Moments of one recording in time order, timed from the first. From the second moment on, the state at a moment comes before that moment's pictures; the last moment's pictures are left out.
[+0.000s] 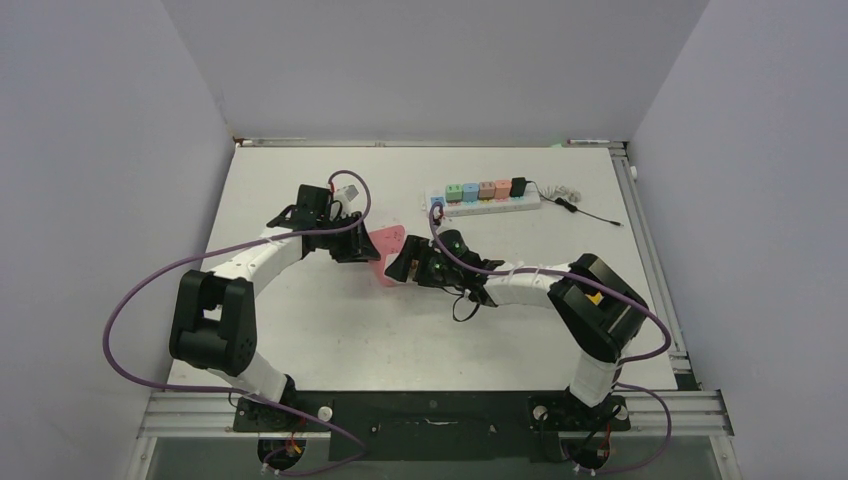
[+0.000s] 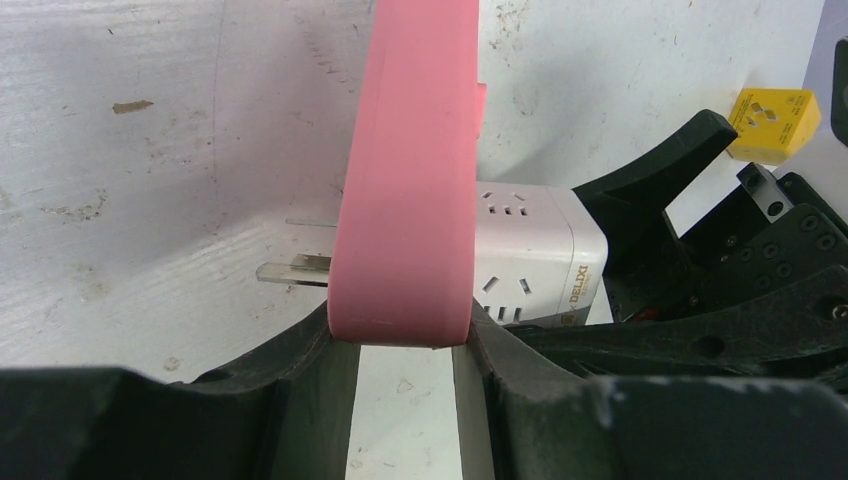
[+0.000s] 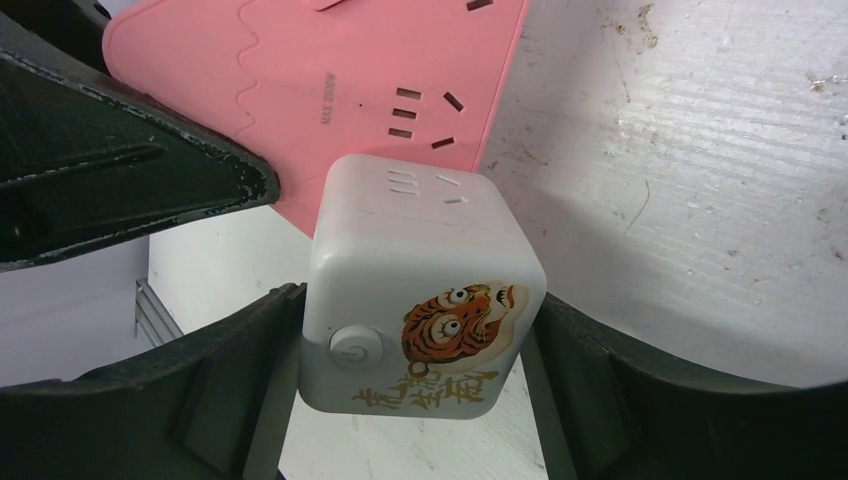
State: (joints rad) left arm -0.24 1.58 1.01 -0.38 0.50 -0.40; right arm 0.80 1.77 0.89 0.33 -0.12 0.86
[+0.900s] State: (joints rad) left arm -0.26 1.60 1.01 -0.38 0.45 -0.40; right arm 0.83 1.78 0.96 0.20 -0.07 0.89
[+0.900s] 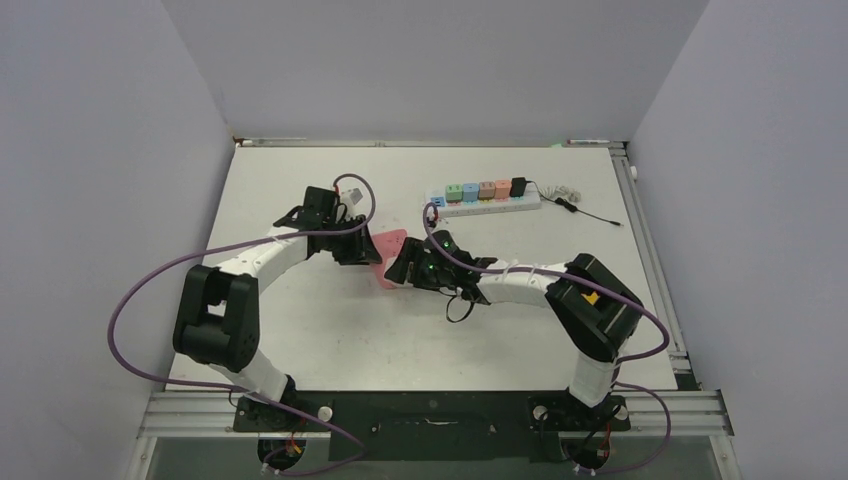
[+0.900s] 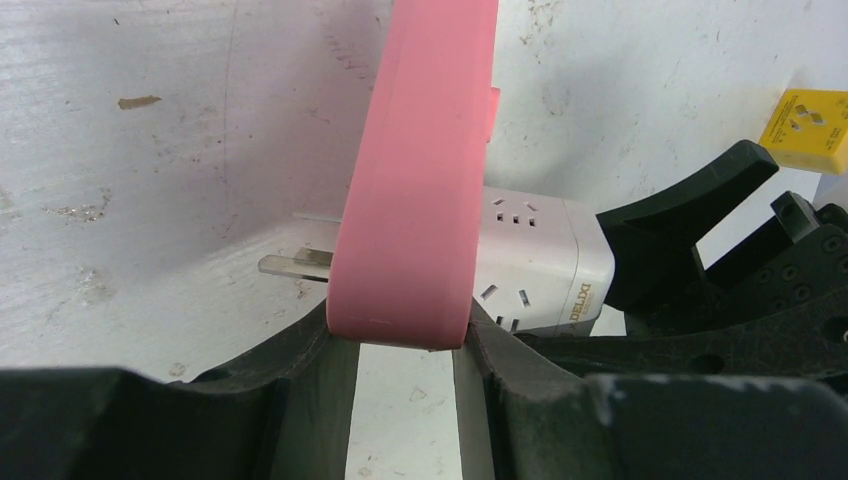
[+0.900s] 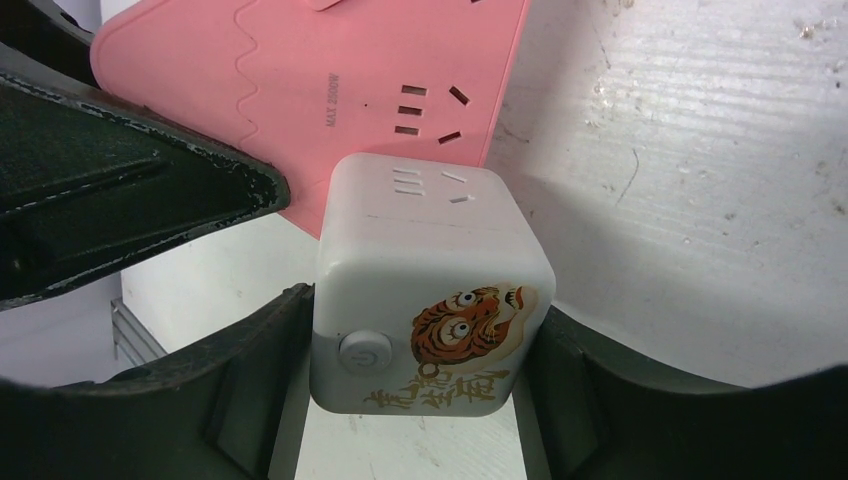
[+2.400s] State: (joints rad) left arm -0.27 1.59 1.03 -0.39 0.58 -0.41; right arm 0.74 1.65 0.77 0.41 -0.22 0.76
